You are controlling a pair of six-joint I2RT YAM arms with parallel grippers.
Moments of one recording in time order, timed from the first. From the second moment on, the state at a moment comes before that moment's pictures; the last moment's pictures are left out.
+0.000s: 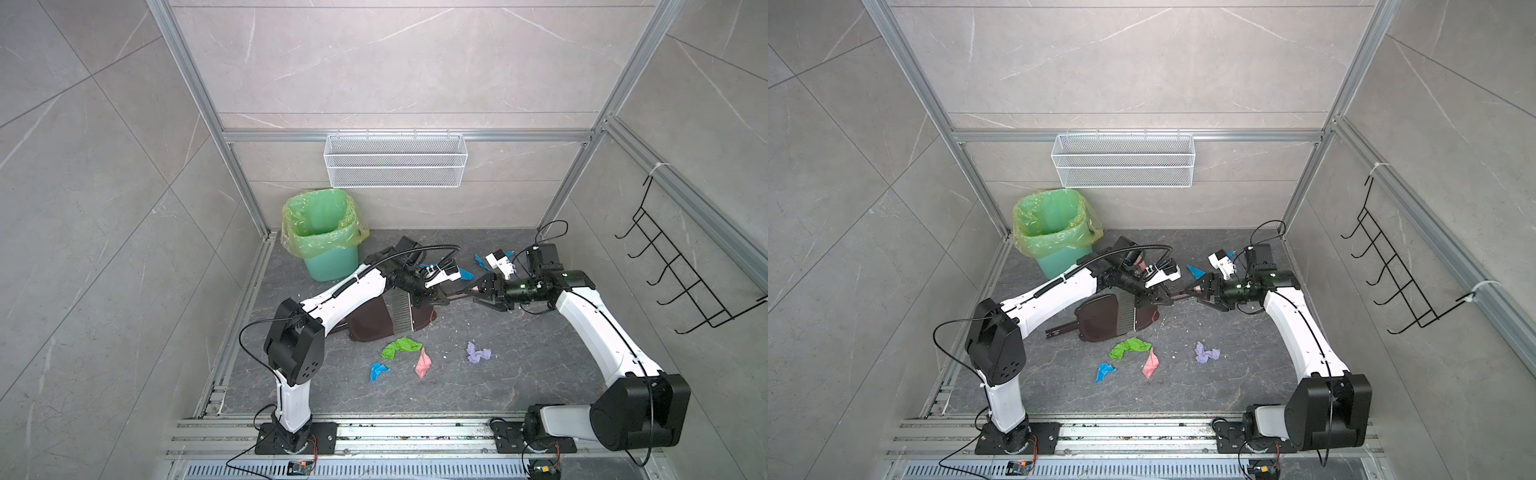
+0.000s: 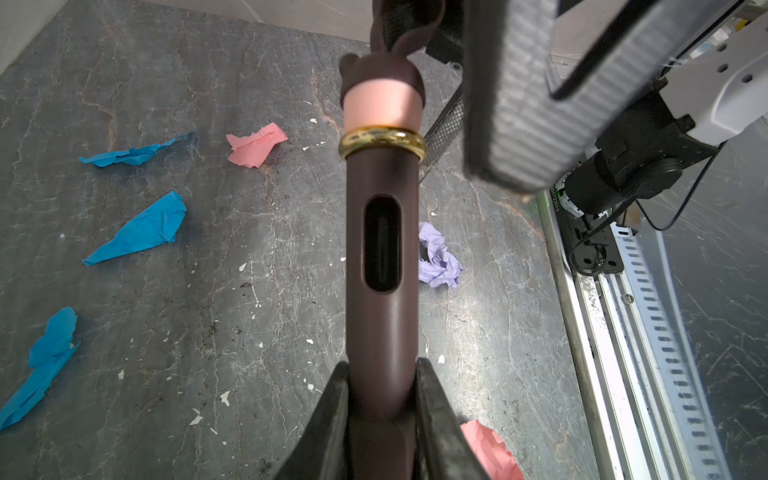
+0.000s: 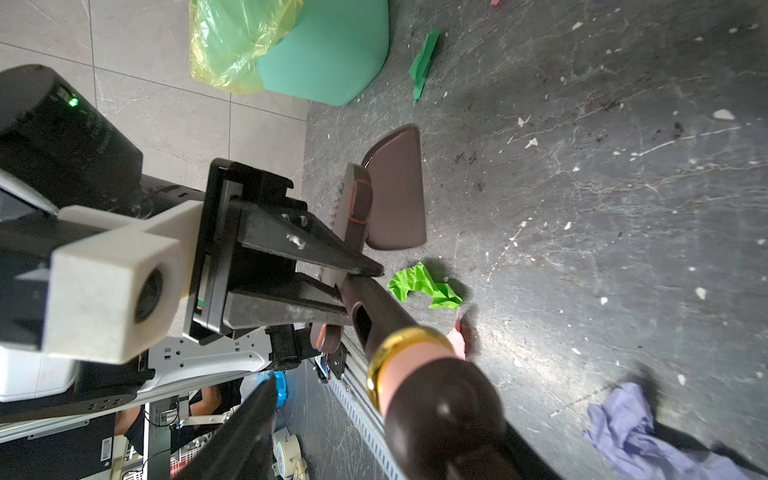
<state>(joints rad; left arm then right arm) -0.74 1.88 1.63 -0.65 0.72 0.55 0.05 1.36 1.18 -0.89 -0.96 0.27</state>
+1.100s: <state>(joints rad) -0.74 1.72 1.41 -0.54 0.73 0.62 0.15 1.44 1.22 -0.95 -1.04 0.21</state>
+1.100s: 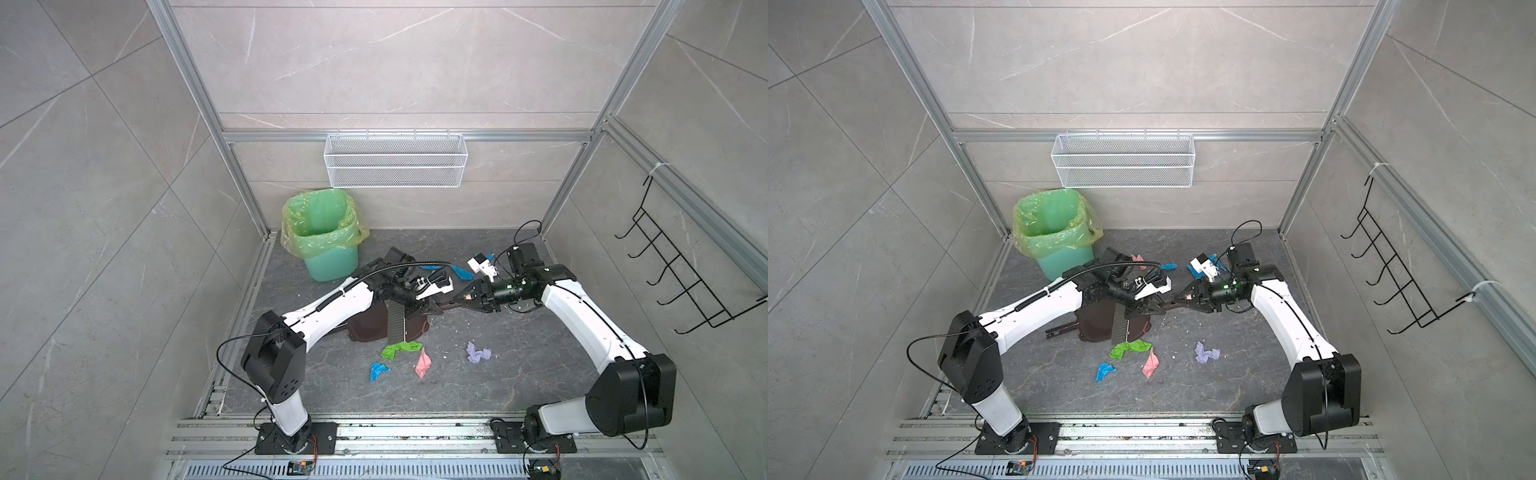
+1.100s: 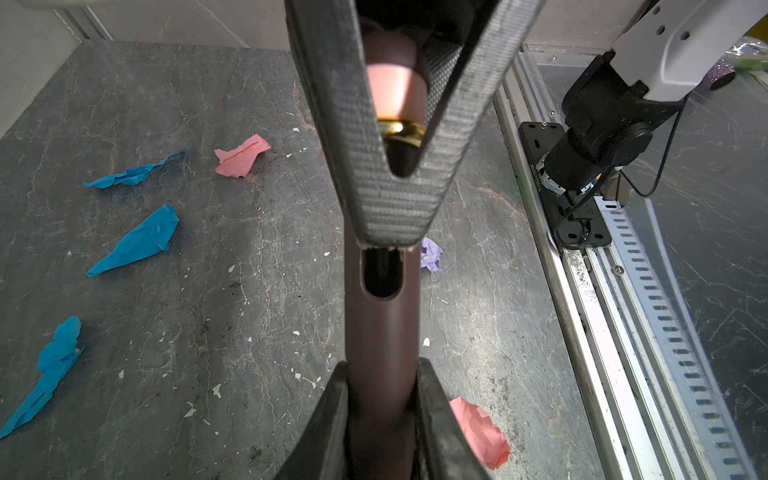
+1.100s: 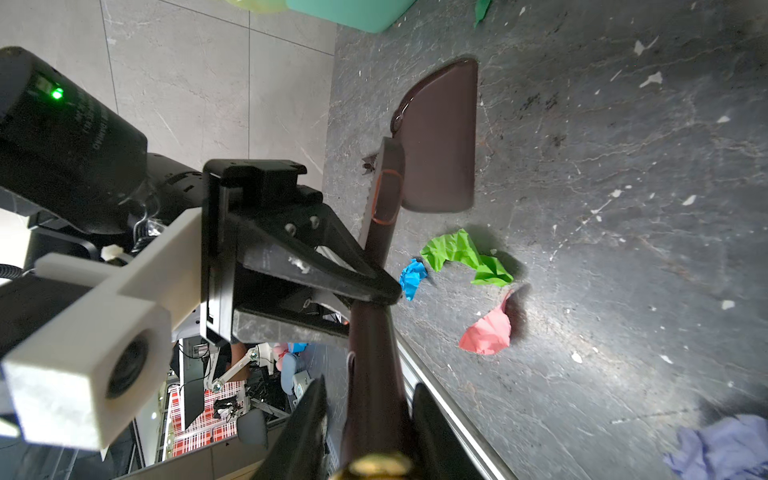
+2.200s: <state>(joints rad) -0.77 1.58 1.28 -0.49 0.47 0.62 0.22 1.48 1.28 -0.98 -0.96 0.13</state>
